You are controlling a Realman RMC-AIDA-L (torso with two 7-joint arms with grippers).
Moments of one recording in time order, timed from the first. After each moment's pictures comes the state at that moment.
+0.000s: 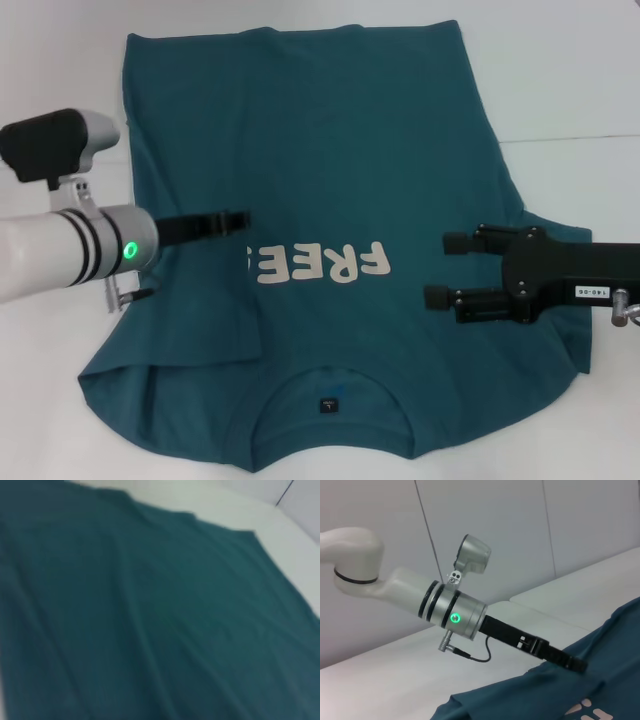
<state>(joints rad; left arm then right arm) -0.83 -2.17 0.89 0.50 2.15 0.63 -2.20 0.49 2.06 -0.72 -0.83 -1.94 -1.62 1.51</state>
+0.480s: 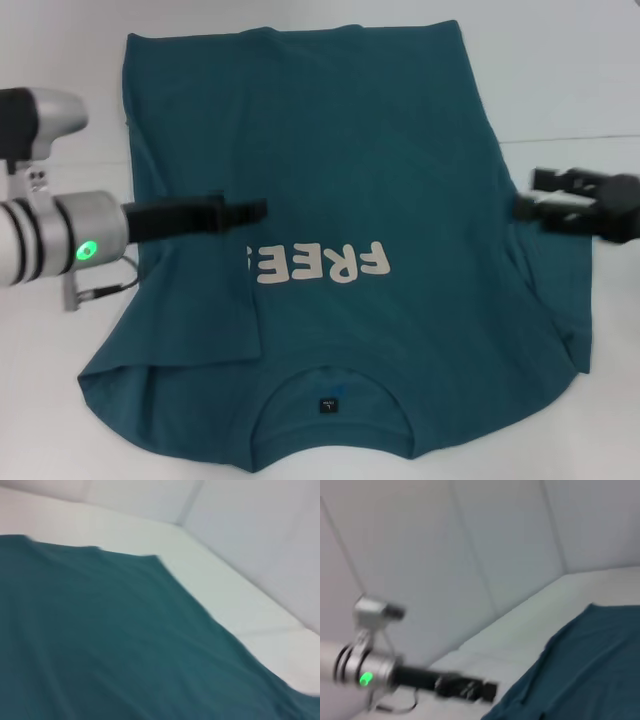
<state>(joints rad) -0.70 -2.16 0.89 0.75 2.06 0.98 -2.02 0.48 2.03 -0.51 -0.90 -1.94 -1.68 1.74</state>
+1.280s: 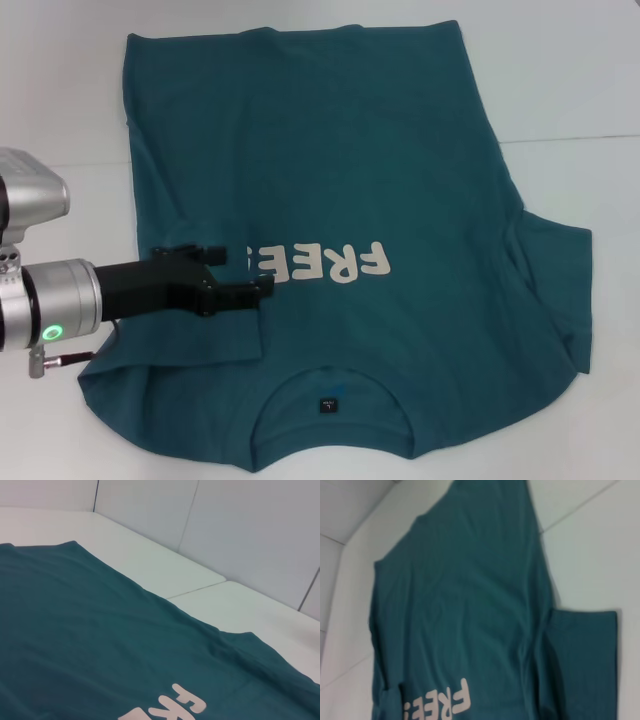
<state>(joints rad) -0.54 -2.17 0.90 0.82 1.99 1.22 -1.69 0.50 1.87 -0.36 -1.03 -2.38 -1.71 2.69</state>
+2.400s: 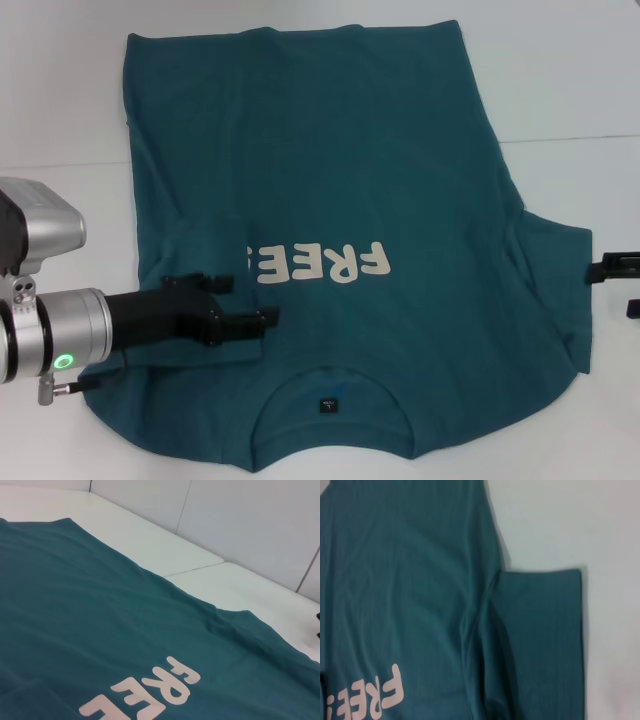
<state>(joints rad) -0.54 -2.17 0.91 0.74 1.99 1.19 -1.63 0.58 1.88 -0.51 -0.69 -2.48 -1.38 2.66</state>
